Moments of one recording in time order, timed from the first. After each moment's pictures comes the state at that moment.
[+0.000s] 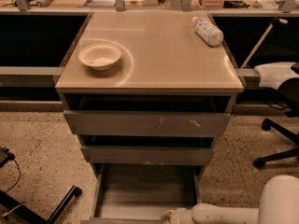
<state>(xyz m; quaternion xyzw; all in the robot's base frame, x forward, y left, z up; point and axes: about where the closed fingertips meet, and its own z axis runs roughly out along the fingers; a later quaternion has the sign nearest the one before) 0.404 -0.065 0.170 -0.45 0.82 0.24 0.26</state>
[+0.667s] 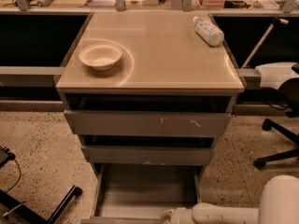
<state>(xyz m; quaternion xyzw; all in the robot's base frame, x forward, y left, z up) 0.404 -0.065 0.170 -0.45 0.82 0.24 0.26</state>
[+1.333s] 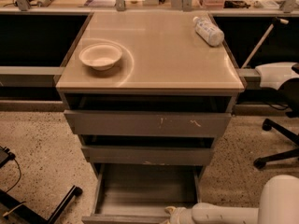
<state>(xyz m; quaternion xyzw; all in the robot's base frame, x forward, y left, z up) 0.404 -0.065 0.170 -0.45 0.82 0.24 0.26</state>
